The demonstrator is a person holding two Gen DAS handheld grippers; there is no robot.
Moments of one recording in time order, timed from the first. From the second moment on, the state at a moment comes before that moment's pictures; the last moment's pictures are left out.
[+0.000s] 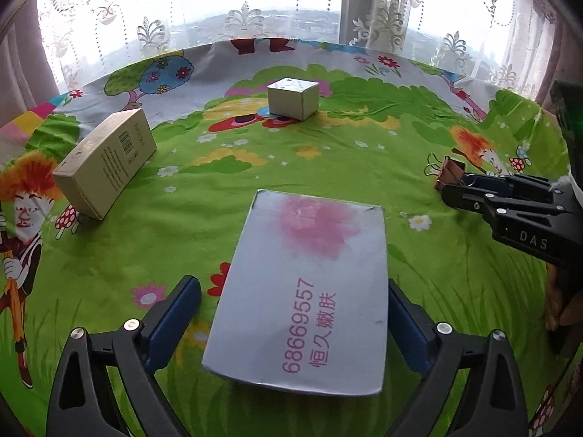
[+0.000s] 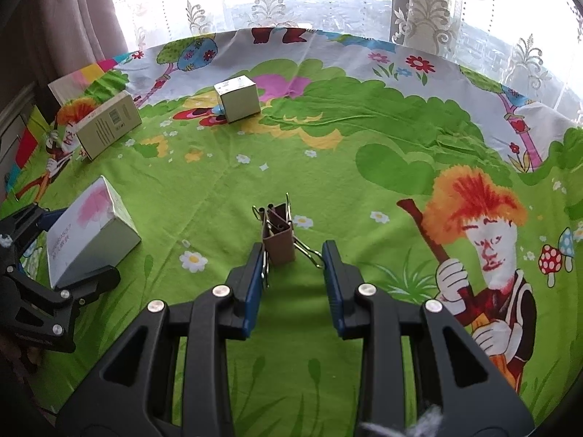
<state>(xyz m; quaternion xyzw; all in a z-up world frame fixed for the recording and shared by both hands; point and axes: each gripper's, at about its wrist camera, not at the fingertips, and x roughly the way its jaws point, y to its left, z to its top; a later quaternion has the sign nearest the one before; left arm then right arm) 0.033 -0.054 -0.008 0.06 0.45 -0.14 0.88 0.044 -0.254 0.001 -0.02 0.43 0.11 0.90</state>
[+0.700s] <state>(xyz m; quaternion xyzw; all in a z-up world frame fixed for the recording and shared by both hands) -0.114 -0.064 0.069 0.02 0.25 -0.12 0.96 -0.165 -0.278 0.071 0.05 0.16 -0.04 0.99</state>
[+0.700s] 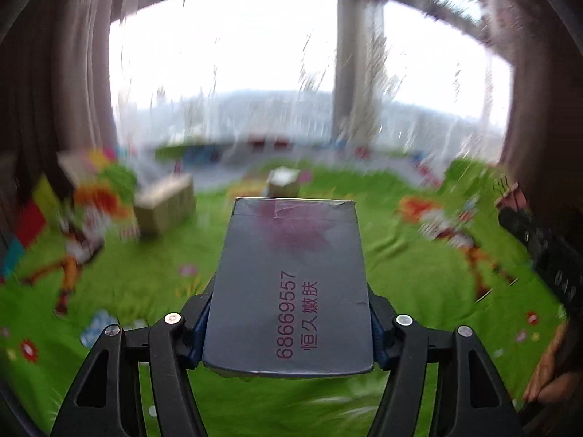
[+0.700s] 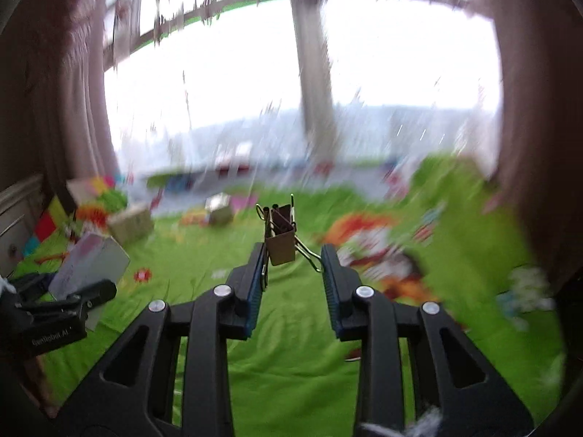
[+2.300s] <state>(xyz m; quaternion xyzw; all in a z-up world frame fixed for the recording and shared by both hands) -0.301 0.095 0.155 0.02 0.06 0.08 0.99 -0.286 -0.070 0.183 -0.10 -0.05 0.27 0.96</state>
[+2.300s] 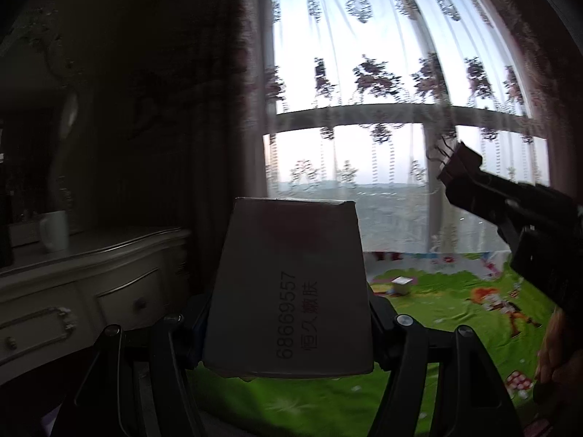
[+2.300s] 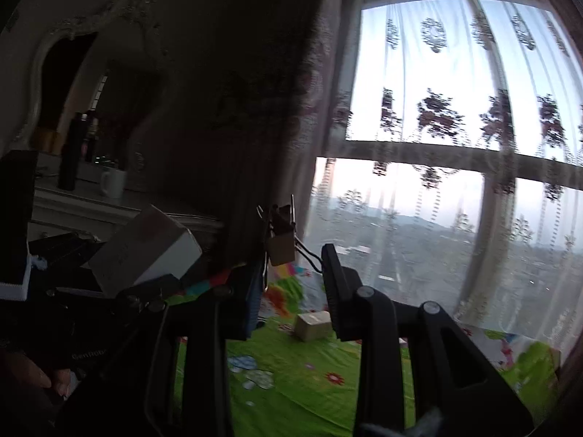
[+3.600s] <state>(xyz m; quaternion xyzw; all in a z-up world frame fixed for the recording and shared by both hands) -0.360 0.291 0.026 -0.22 0.34 0.29 0.87 -0.289 0.149 0.056 -0.24 0.30 0.56 0.74</state>
